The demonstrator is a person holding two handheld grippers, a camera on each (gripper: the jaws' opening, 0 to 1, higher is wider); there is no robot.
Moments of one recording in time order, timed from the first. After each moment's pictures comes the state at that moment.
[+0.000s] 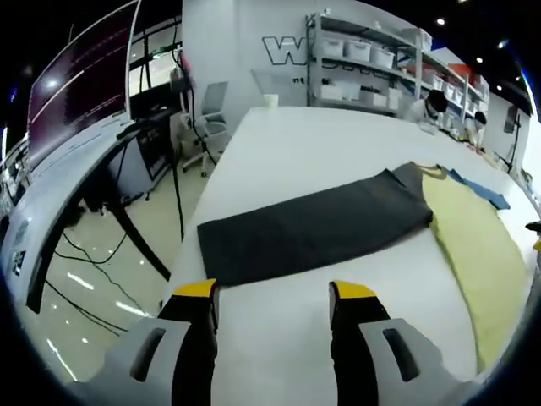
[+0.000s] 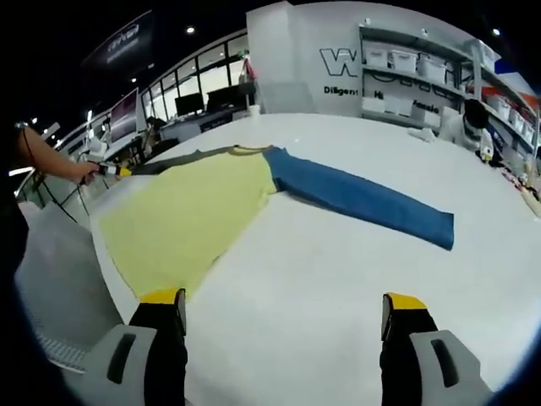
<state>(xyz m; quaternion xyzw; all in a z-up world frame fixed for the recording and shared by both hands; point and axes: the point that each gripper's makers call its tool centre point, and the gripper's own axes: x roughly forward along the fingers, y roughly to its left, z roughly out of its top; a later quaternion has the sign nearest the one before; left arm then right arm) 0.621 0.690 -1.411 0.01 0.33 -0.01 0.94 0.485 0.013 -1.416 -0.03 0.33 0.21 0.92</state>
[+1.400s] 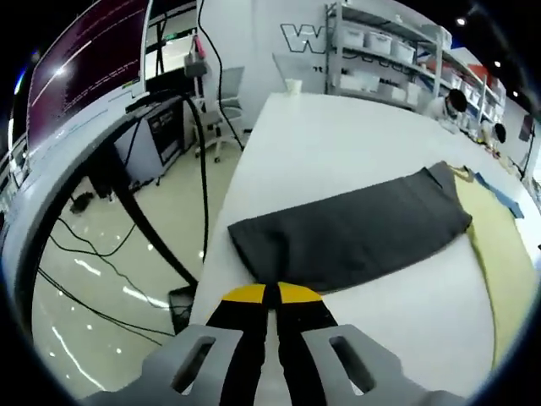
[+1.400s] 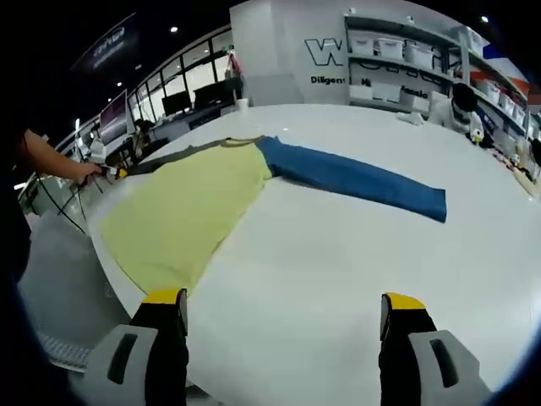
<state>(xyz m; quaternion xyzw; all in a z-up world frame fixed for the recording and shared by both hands) 0.660 0.738 -1.445 0.02 0.36 0.00 0.93 0.471 0.009 -1.421 -0.01 0.35 0.18 0.92</state>
